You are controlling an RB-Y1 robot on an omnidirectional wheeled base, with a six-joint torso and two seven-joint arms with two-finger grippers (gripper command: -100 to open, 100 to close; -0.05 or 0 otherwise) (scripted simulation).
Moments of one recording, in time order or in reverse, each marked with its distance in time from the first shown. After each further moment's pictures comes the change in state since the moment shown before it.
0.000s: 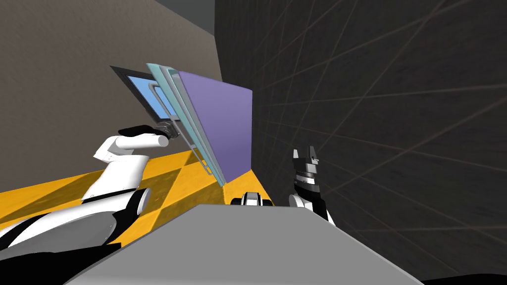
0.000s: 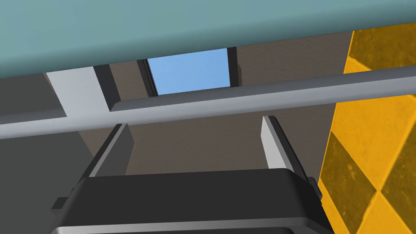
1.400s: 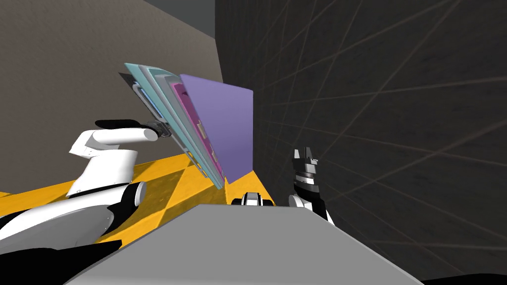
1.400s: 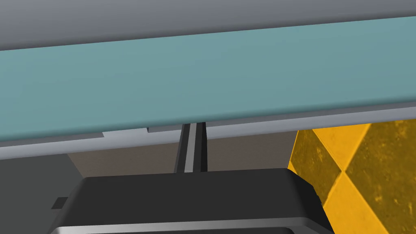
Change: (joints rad) left arm -0.068 0.064 0.054 0.086 0.045 0.143 0.018; right arm 0.004 -0.002 0.006 0.004 0.002 0.001 -0.002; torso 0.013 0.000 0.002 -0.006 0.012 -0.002
